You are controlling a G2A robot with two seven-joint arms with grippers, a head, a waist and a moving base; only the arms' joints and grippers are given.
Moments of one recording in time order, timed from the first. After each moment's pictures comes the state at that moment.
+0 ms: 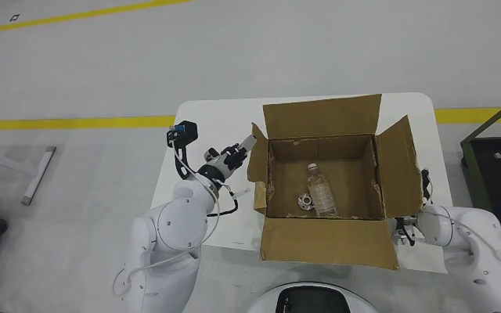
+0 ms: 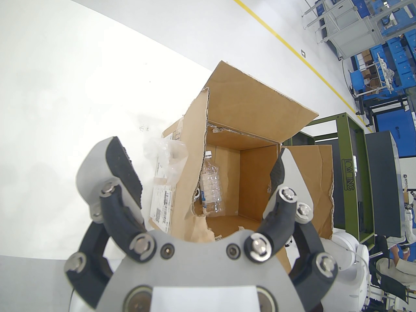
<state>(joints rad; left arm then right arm) 1.02 -1.34 -1.27 -2.09 0.84 0.61 -0.93 -1.39 -1.13 1.53 -1.87 -1.21 0.35 1.34</state>
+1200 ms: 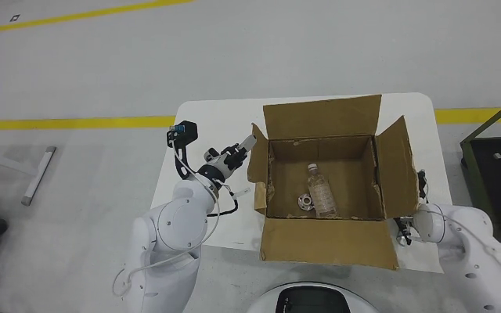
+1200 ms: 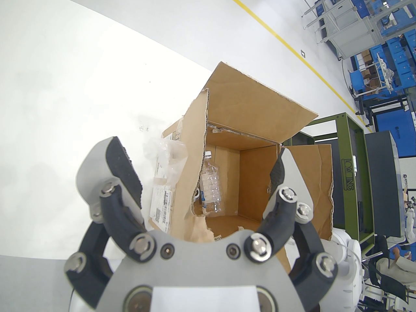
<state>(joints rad) 1.02 -1.34 -1.27 -2.09 0.84 0.61 -0.93 -1.36 -1.14 1.51 -1.79 -1.22 0.35 1.33</state>
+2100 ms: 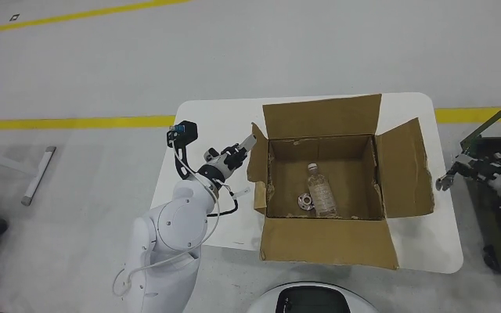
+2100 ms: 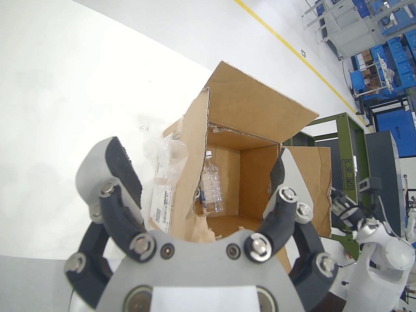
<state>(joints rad) 1.02 -1.34 -1.27 -2.09 0.84 0.61 -0.93 -1.47 -1.16 2.17 -2.02 -0.38 0.27 1.01</state>
